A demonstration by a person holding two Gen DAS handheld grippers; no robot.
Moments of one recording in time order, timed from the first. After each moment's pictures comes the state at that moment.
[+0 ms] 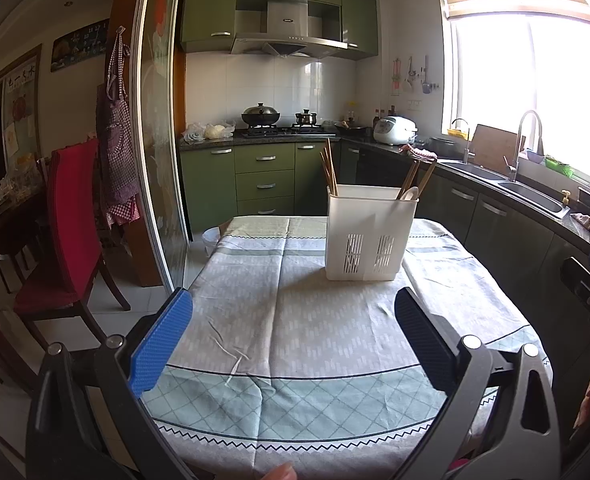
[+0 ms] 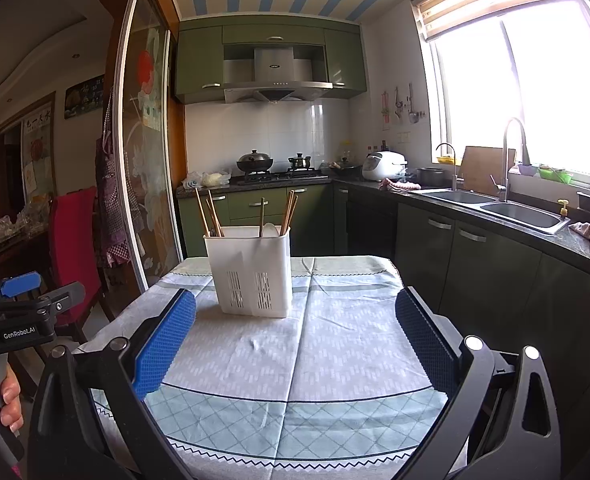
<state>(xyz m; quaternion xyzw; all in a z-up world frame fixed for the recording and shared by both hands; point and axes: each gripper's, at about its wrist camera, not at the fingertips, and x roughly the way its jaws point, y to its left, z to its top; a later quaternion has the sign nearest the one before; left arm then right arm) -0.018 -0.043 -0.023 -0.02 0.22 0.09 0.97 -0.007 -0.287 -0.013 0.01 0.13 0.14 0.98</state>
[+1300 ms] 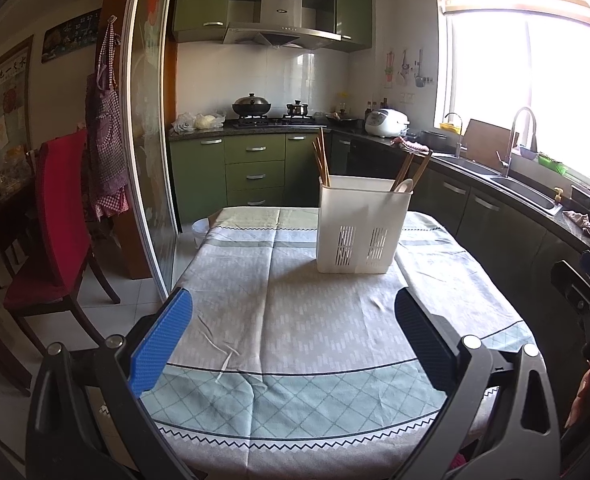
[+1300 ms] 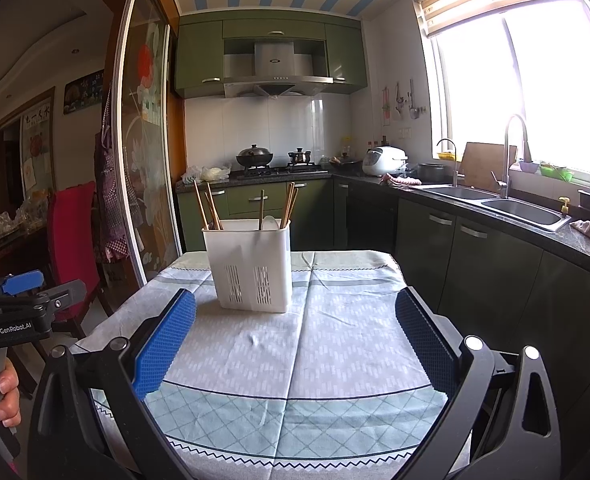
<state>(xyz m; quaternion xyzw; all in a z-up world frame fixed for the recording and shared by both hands) -0.011 -0.041 -0.027 -0.03 0.24 0.07 0.97 -0.001 -0.284 -0.022 0.01 0.14 0.14 0.98</state>
